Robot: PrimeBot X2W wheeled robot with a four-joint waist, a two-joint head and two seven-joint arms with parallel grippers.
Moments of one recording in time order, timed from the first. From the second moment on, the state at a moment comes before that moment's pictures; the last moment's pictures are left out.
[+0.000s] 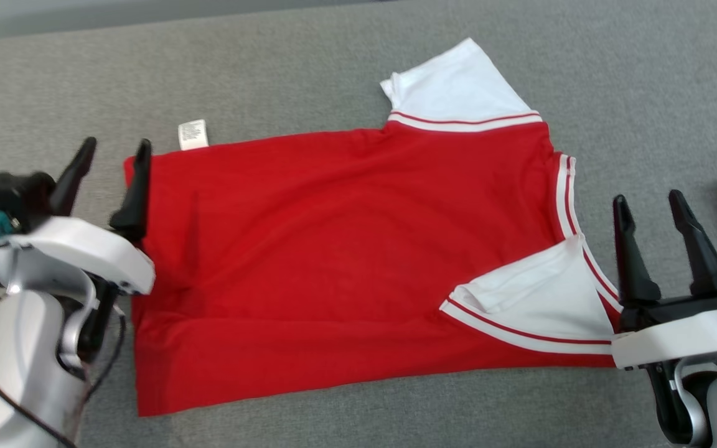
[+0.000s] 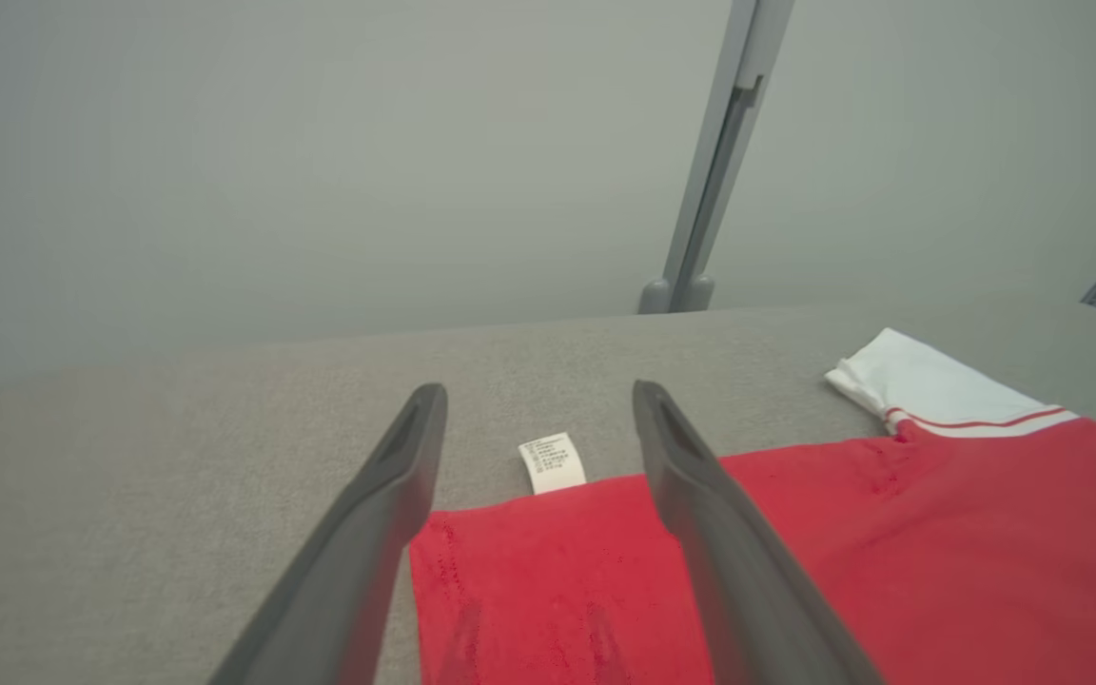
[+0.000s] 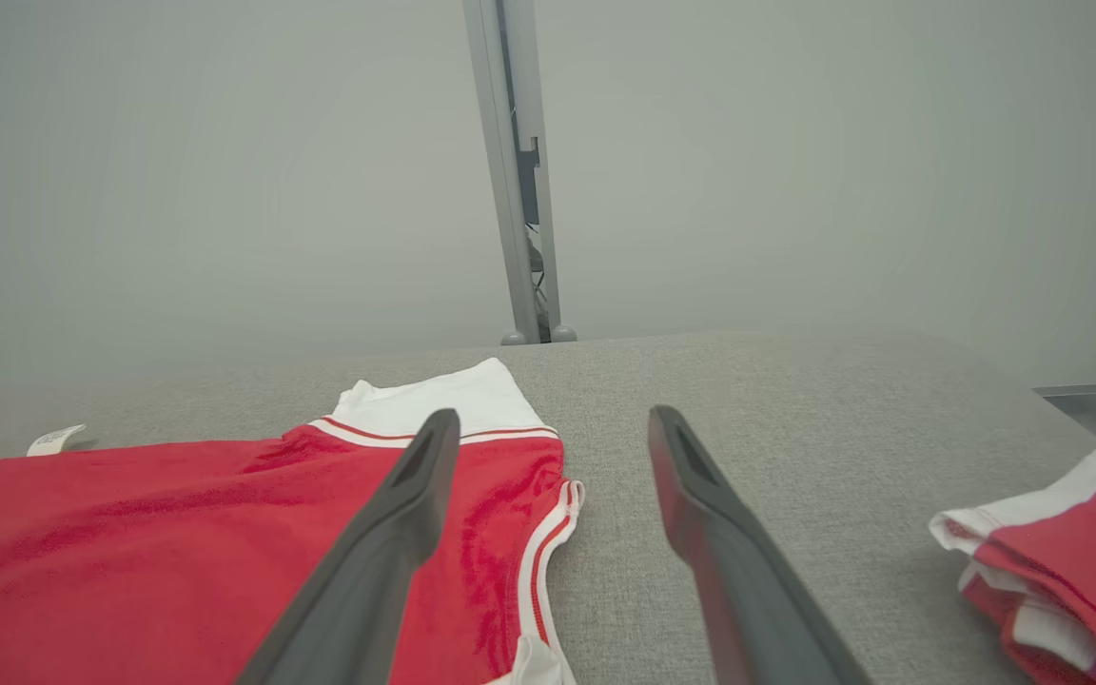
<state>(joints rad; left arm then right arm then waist) -0.42 0.34 -0.21 0.19 -0.50 0.05 0.00 -0.15 -0.06 -0.04 -0.06 0.20 0.13 -0.08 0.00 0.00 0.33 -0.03</state>
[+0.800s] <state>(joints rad) -0.68 0.44 -0.21 0.67 -0.72 -0.13 0.20 -0.29 -0.08 -0.02 0.06 0.24 0.13 -0.14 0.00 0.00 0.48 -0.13</state>
